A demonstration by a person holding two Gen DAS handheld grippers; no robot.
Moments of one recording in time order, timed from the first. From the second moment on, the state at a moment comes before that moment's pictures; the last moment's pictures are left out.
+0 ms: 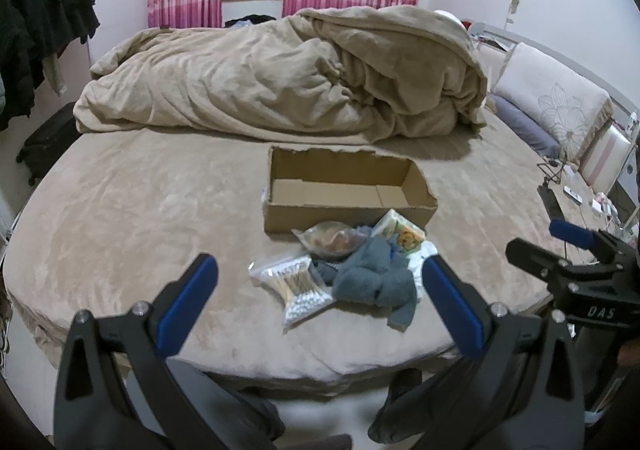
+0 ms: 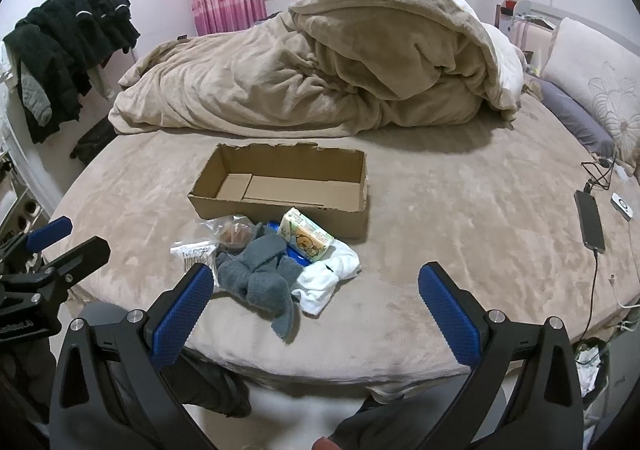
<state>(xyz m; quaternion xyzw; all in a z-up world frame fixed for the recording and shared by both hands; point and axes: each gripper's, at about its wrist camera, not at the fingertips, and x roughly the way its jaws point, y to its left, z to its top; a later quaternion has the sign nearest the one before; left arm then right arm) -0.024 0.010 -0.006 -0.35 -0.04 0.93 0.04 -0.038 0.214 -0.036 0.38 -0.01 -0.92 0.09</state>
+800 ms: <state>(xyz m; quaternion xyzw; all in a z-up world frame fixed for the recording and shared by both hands) -0.030 0.008 -0.014 -0.36 -0.04 0.93 0.04 -0.040 0.215 -0.042 0.38 -0.02 -0.92 0.10</state>
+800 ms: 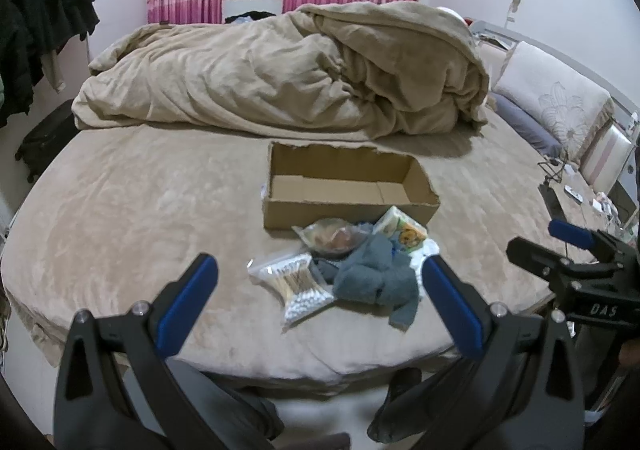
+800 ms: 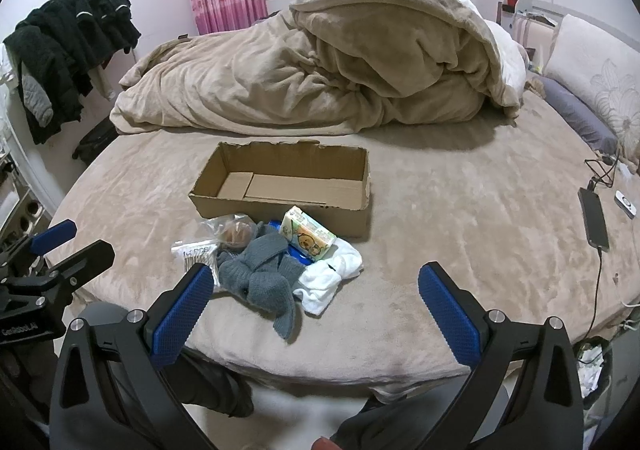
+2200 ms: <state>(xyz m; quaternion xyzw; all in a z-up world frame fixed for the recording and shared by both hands) -0.131 -0.006 -0.172 -0.48 -0.07 0.87 0.05 -0.165 0.192 -0.172 0.45 -0.05 -0.88 0.15</state>
